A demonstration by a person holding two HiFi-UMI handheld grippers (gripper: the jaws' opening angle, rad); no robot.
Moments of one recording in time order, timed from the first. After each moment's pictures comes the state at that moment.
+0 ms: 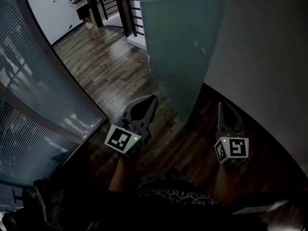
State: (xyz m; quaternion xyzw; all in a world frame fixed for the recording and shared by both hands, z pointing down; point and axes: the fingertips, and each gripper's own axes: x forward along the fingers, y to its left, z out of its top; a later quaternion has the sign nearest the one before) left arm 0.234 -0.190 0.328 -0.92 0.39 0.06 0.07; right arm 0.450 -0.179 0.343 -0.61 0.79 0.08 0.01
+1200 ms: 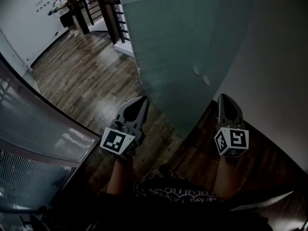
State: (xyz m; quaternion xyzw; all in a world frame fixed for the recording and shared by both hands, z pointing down) left arm 0.240 -0.437 0.345 -0.92 0.39 0.05 0.05; right arm 0.494 -0.425 0.351 -0.66 0.75 0.05 0.01
